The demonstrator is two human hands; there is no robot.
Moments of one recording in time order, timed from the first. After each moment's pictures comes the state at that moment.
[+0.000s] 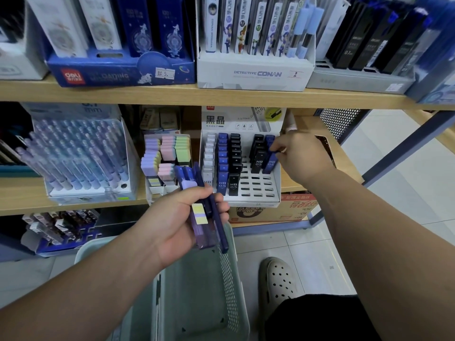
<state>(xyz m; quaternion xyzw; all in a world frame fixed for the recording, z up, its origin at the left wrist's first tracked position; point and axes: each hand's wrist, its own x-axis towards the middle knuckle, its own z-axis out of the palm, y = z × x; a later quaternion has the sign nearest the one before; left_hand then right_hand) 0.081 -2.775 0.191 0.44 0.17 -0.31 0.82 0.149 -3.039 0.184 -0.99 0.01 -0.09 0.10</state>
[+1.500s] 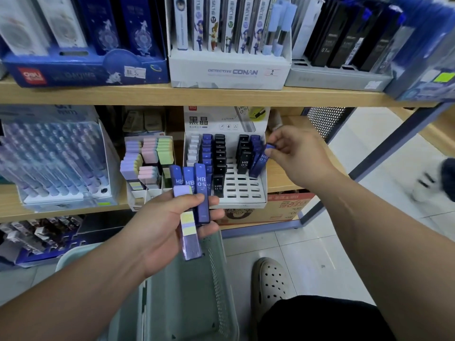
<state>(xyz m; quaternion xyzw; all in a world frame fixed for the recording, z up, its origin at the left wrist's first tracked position) 0.078 -2.784 0.185 0.50 0.14 -0.30 0.80 0.127 -3.052 0.191 -0.93 0.03 -0.15 0.35</state>
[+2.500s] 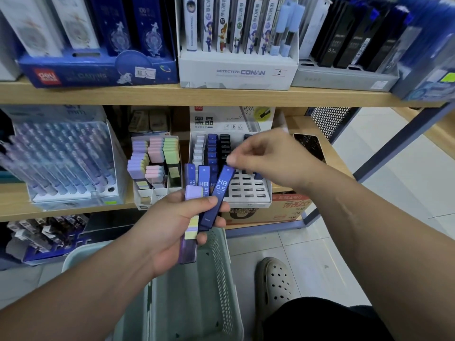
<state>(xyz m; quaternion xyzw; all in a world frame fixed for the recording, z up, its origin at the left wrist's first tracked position) 0.073 -2.785 0.192 0.57 0.11 -0.30 0.76 0.117 -2.994 0.224 -0.90 -0.02 0.03 0.44</state>
